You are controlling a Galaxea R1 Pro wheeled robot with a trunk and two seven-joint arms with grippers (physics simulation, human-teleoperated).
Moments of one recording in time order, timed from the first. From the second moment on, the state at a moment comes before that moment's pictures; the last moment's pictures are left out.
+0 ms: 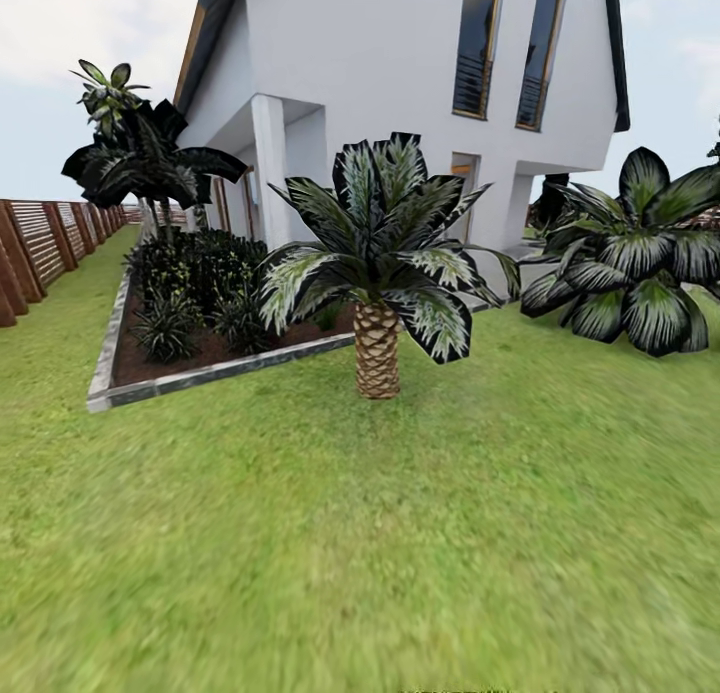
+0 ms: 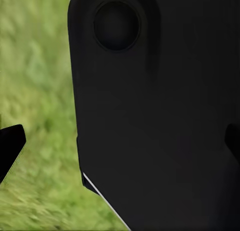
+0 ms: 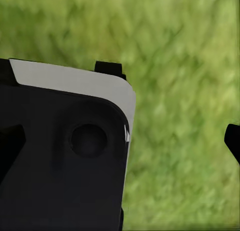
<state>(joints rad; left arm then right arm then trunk) 0.05 0.00 -0.01 -0.06 -0.01 -0.02 0.01 -0.13 -0.04 0.03 0.01 0.09 -0.04 0.00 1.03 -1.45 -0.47</state>
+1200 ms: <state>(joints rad) 0.05 0.00 -0.01 -0.01 -0.01 -0.02 0.01 -0.13 -0.04 0.03 0.01 0.10 -0.04 0.00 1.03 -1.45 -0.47</state>
